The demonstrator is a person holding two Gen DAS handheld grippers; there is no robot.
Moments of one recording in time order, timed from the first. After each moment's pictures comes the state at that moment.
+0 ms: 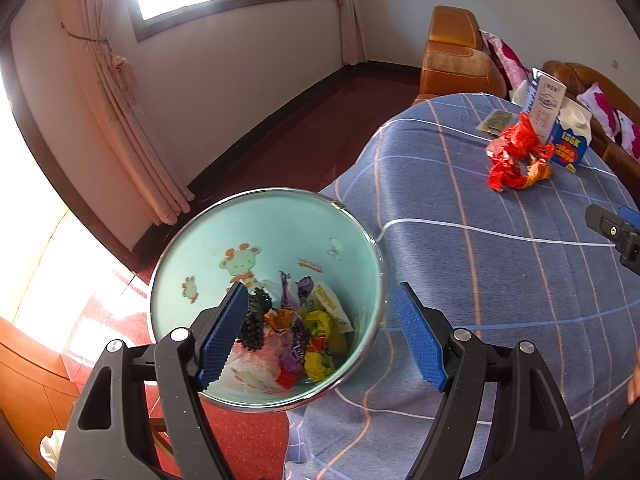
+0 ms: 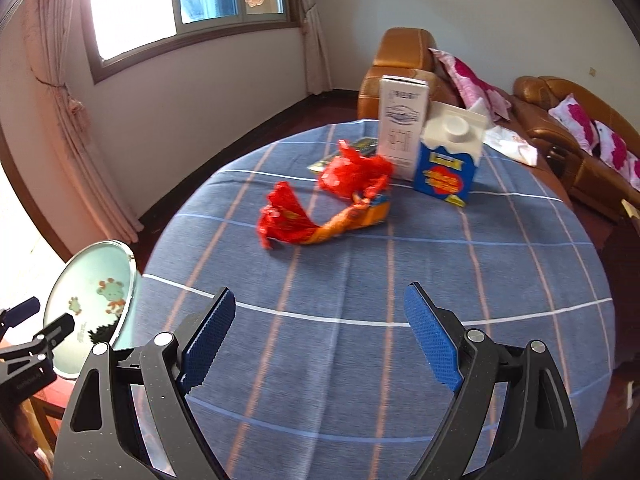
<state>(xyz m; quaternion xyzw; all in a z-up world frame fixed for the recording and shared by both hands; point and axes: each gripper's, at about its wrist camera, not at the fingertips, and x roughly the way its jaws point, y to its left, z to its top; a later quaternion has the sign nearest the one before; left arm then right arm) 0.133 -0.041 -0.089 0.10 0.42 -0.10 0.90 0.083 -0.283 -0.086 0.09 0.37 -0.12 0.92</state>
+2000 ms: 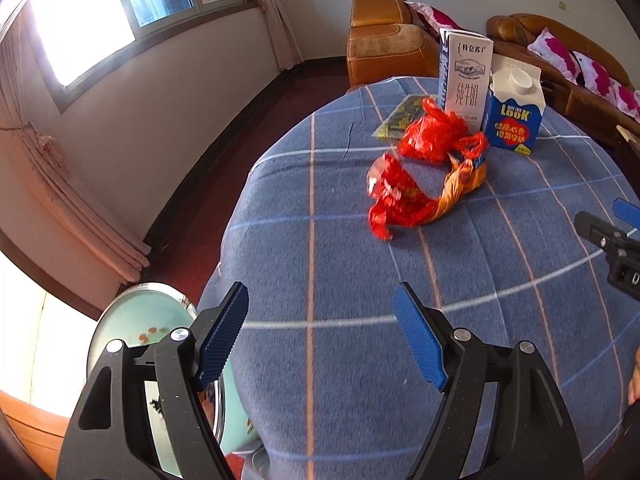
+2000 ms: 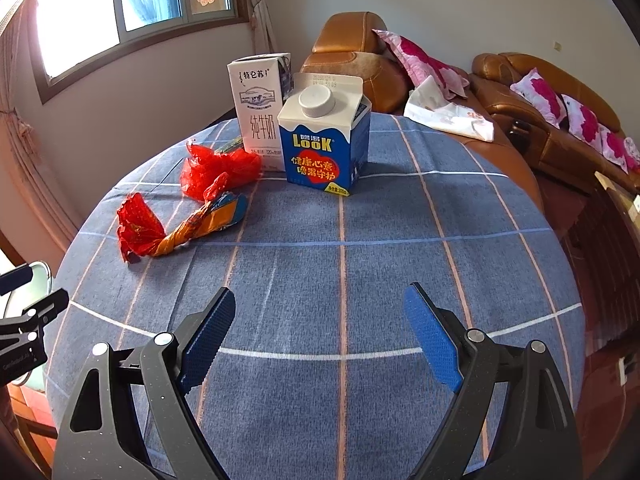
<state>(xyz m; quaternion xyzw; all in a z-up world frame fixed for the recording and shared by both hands) 0.169 -0.199 -0.091 0.19 0.40 -0.18 0.88 0.078 -0.403 -0.113 0.11 0.39 -0.18 0.90</state>
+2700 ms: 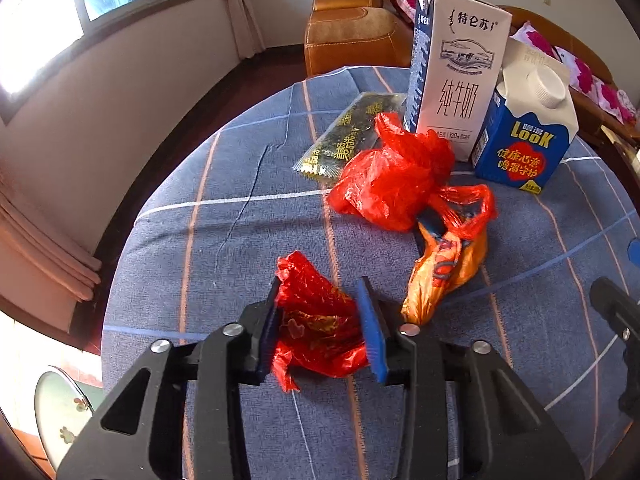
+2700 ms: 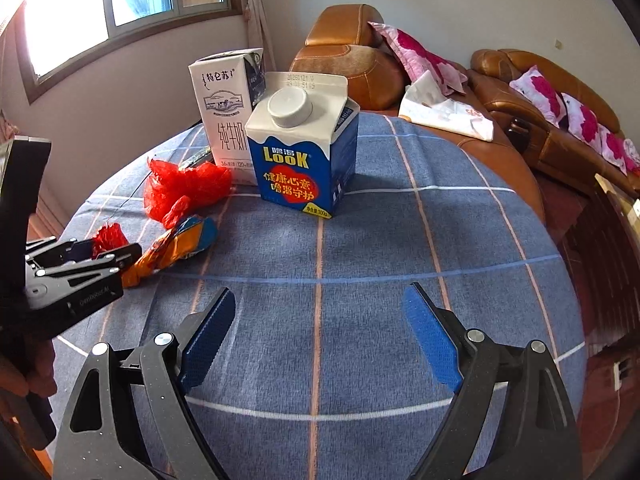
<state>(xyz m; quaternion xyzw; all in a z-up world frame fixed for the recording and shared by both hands) 0.243 -0.293 -0.134 0.18 0.43 -0.23 0.85 0.110 -0.434 -0.119 0.10 0.40 -0.18 0.89</state>
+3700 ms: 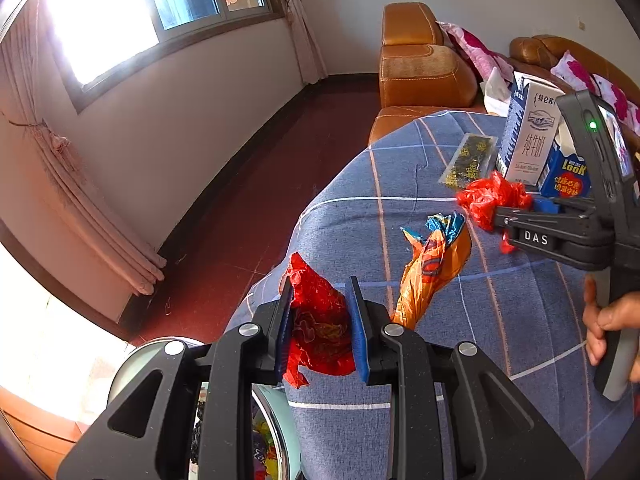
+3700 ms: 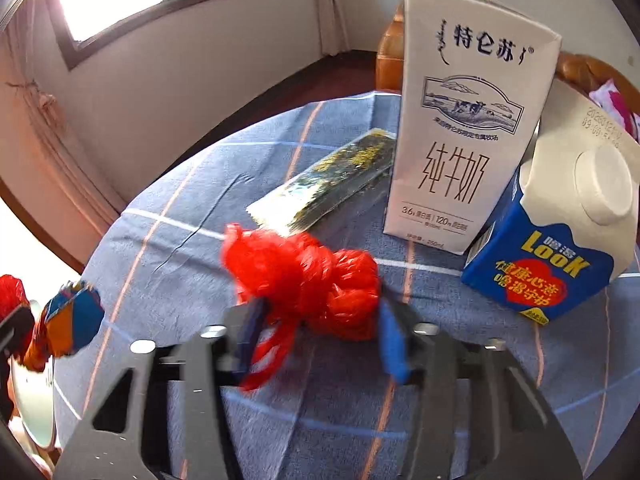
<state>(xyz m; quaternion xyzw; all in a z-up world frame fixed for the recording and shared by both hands) 0.231 -0.172 -0.080 0.17 0.38 -0.15 0.90 0.256 -0.383 -0.143 0.11 0.44 -0.06 0.89</state>
